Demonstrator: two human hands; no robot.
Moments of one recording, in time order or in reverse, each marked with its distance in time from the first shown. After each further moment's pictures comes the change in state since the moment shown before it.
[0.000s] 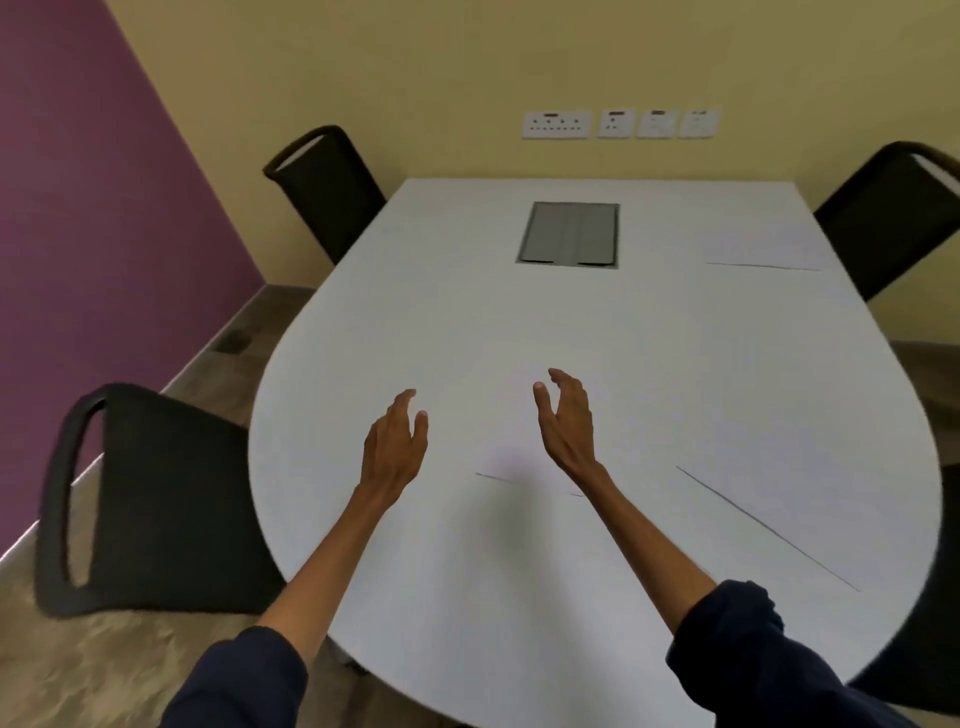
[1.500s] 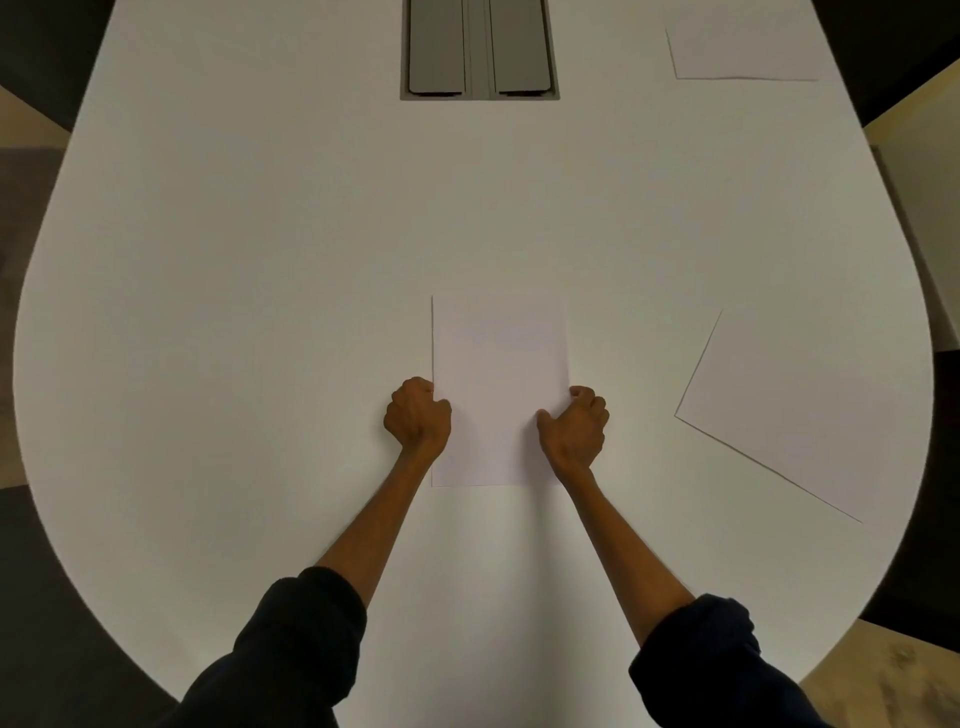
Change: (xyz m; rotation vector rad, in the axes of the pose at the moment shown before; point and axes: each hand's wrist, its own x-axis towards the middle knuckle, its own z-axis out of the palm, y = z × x) left_hand 0.150 -0.030 0.236 0.050 -0.380 -0.444; right_hand 0.075 0.158 0.076 -0.417 0.142 0.781
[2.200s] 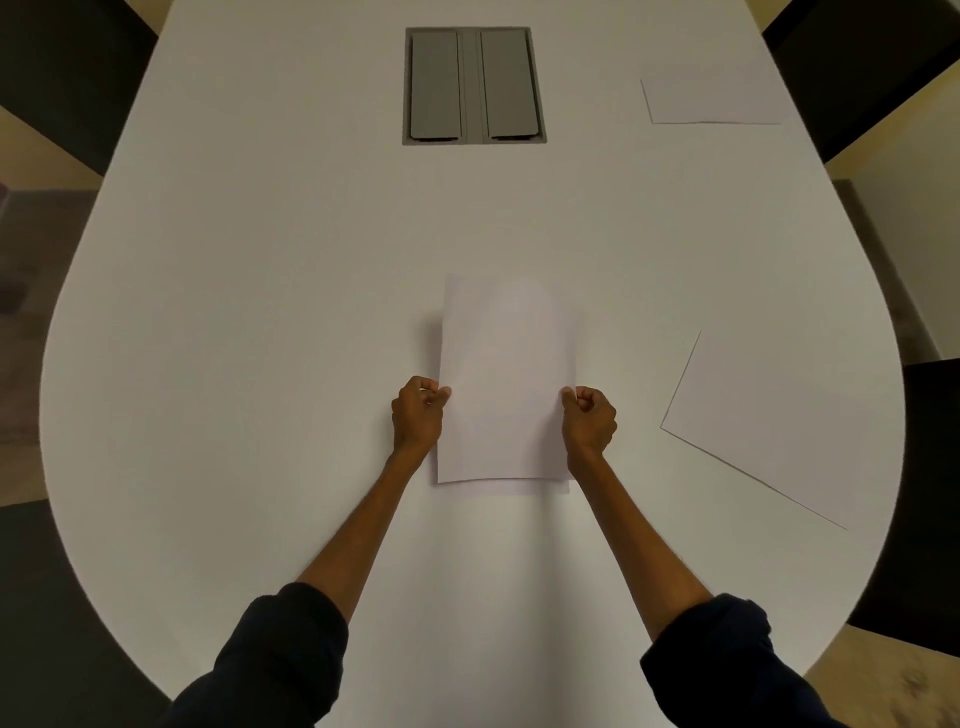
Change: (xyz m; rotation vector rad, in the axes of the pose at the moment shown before) left_hand -0.001 0.006 -0.025 -0.412 -0.110 0.117; right_hand 0.012 -0.014 -0.034 0.617 0.118 0.168
